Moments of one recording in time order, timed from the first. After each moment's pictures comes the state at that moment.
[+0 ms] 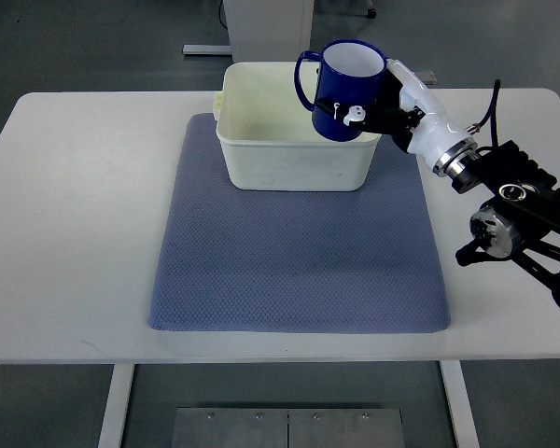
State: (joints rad) left arm -0.02 0.00 -0.10 -0.19 0.08 0.09 -0.05; right arm 0.89 -0.41 0.47 1.33 -0.48 -0.17 0.30
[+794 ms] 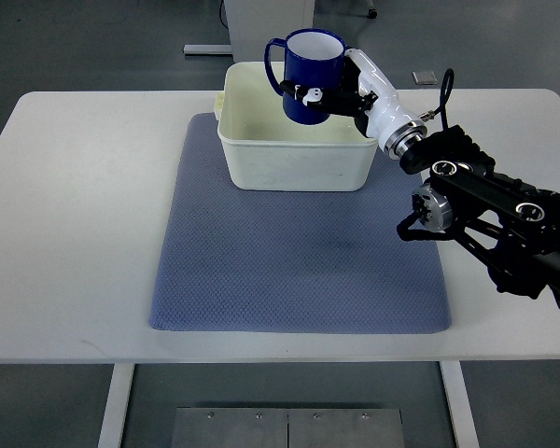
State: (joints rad) left arm -0.02 0.00 -0.10 -0.19 0.08 0.09 -0.05; right arm 1.00 -0.17 0.45 1.04 -0.48 -0.25 0.26
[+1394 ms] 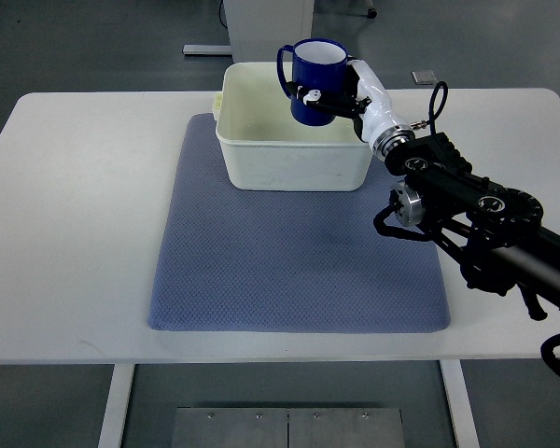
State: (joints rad) left arm -0.02 0.00 -0.10 -0.19 0.08 0.09 -0.05; right arm 1.02 -0.06 0.45 0.85 -0.43 -0.34 0.23
